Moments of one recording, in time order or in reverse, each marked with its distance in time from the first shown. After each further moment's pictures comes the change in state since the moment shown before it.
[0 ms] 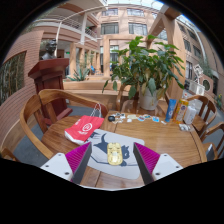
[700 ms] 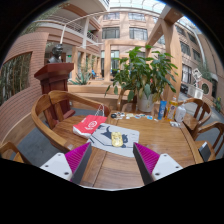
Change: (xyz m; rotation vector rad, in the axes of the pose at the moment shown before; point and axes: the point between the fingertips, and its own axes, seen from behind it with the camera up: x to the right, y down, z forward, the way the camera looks) arm -0.017 0.031 -0.134 0.051 0.007 -0.017
